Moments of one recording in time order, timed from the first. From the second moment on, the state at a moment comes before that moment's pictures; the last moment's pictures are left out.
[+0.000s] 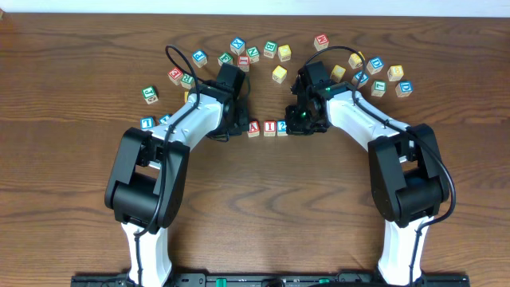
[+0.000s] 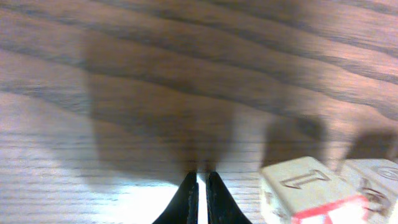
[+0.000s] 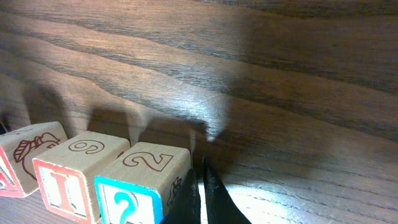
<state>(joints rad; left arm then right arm) -0.37 2.05 1.37 -0.64 0.10 -0.48 0.36 2.10 1.42 -0.63 -0.27 0.33</state>
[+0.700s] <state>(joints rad) -0.40 2.05 1.37 -0.57 0.20 -0.40 0.36 2.10 1.42 -0.63 -0.27 0.33</state>
